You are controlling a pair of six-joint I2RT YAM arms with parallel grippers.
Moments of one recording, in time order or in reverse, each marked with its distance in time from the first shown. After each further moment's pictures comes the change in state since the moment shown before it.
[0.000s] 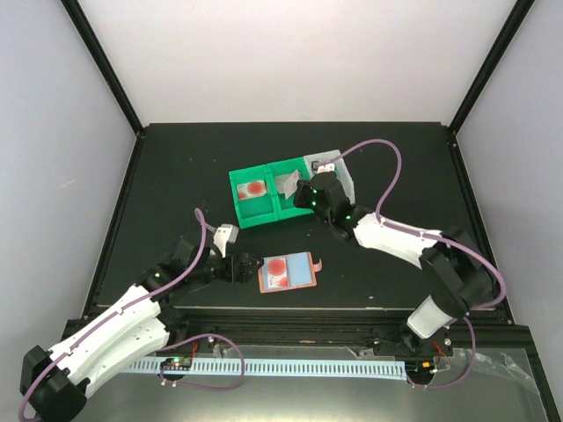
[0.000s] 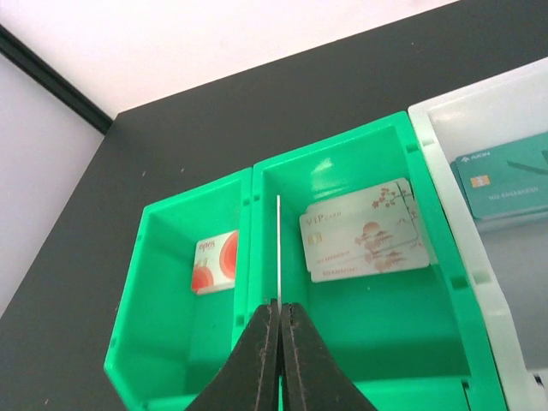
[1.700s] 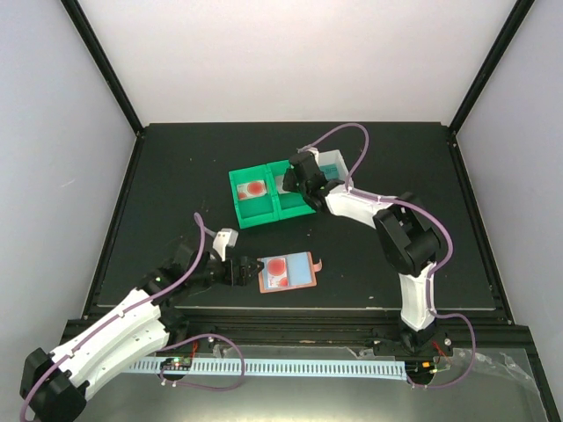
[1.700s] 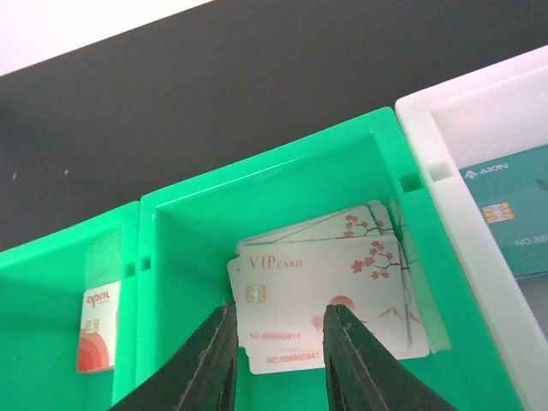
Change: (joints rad) left arm 0.005 -0.029 -0.060 0.048 0.038 -0.052; right arm -0.069 0.439 0.422 -0.172 0.016 0.014
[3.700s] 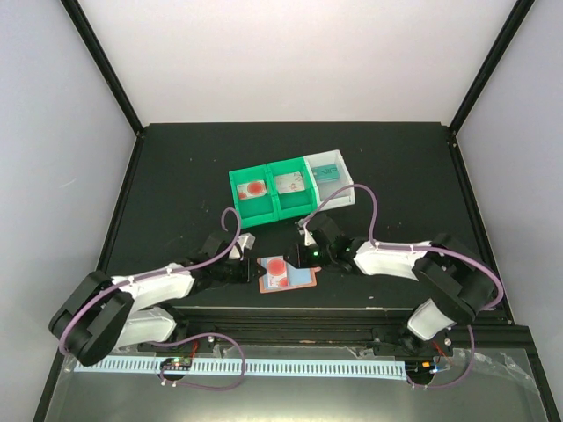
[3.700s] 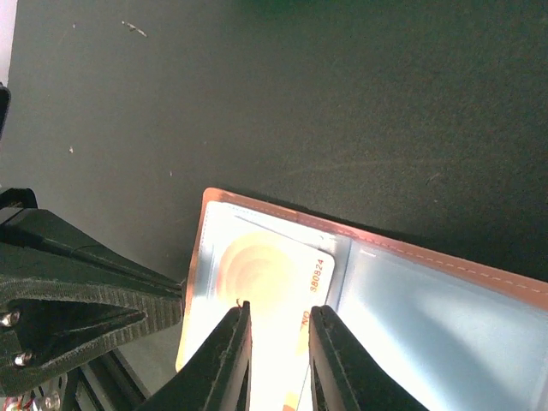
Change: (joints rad) left arm 0.019 0.543 -0.069 0.422 0.132 -0.074; right arm 0.192 -0.441 -0.682 0.068 -0.521 0.087
